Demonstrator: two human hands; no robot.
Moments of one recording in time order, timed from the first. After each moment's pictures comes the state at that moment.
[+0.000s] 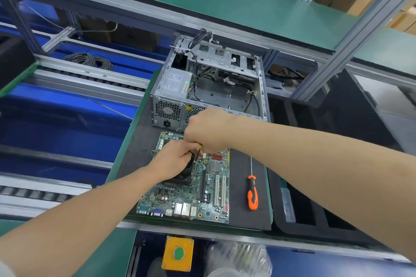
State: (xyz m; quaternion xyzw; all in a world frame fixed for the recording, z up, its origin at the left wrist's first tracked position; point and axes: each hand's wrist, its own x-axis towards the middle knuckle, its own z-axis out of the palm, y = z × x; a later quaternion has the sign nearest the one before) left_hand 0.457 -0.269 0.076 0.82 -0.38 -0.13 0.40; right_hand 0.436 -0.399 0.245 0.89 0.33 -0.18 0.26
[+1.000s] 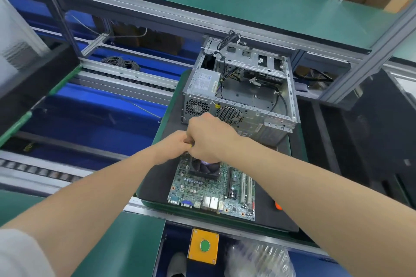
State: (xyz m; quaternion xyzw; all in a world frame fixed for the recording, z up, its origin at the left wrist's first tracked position) left_hand 0.496 -0.204 0.073 0.79 -0.24 -0.32 0.46; right_hand 0.412 -0.323 0.234 0.99 0.11 -0.12 -0.05
